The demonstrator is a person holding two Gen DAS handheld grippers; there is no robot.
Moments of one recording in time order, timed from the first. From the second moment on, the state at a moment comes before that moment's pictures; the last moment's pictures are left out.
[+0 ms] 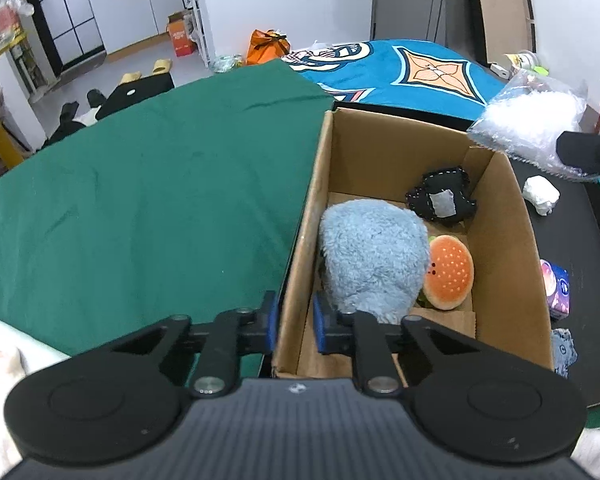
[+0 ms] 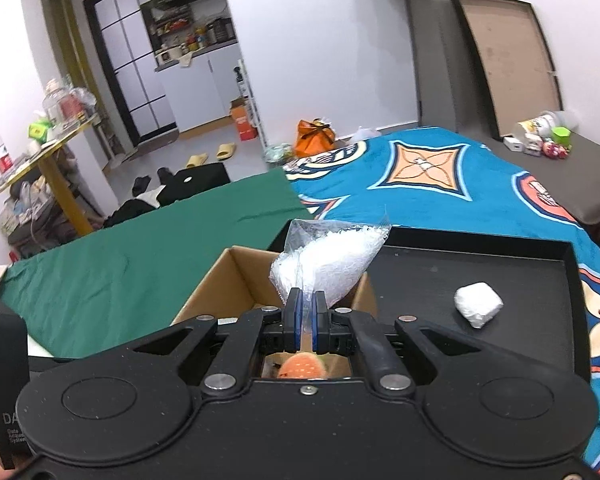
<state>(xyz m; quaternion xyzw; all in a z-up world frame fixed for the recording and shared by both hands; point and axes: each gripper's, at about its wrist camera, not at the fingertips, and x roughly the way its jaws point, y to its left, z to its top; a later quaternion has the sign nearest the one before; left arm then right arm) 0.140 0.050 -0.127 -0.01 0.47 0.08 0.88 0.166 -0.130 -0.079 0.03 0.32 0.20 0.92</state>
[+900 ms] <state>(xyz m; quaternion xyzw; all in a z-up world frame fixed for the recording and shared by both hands) 0.137 0.051 -0.125 -0.01 0.47 0.08 0.88 0.149 -0.157 -0.100 0.04 0.38 0.16 0.91</state>
